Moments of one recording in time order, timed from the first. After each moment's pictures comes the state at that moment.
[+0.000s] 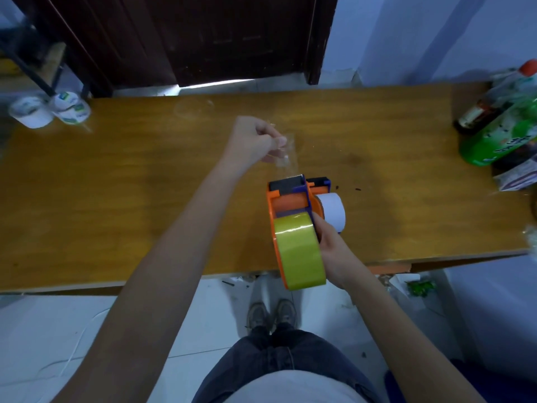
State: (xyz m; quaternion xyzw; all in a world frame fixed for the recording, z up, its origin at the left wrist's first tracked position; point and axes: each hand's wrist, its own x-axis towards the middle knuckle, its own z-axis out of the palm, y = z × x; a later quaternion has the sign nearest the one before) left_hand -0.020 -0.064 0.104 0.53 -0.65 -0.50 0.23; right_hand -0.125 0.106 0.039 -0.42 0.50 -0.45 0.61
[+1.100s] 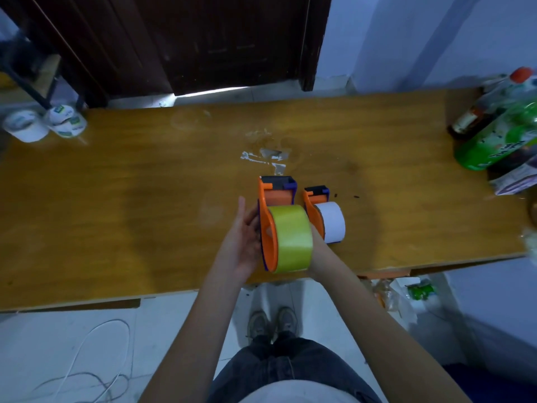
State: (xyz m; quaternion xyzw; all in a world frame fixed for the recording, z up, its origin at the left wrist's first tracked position) left_hand 0.017 0.017 0.018 0.47 -0.17 -0.81 0.32; right_hand -0.103 0.062 0.035 -0.18 0.51 -0.46 0.70
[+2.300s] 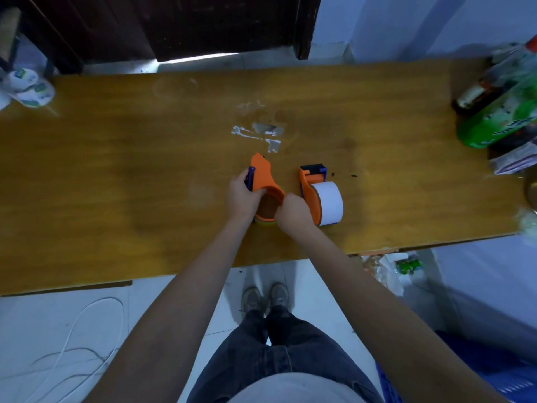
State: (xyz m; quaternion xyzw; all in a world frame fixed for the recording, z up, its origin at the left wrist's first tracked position) left_hand -0.016 -0.045 -0.063 0.65 -0.57 -0.45 0.22; right_hand -0.106 0.013 -0.027 -0.45 0.82 -0.05 0.36
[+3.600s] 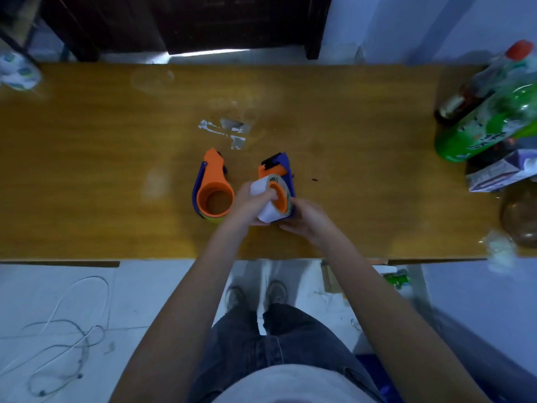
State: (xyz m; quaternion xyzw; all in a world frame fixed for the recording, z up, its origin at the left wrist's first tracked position) left_hand -0.128 0.016 -0.015 0.65 -0.37 -0.65 0.17; right_hand -0.256 0.057 -0.049 -0.09 0.63 -0.36 0.68
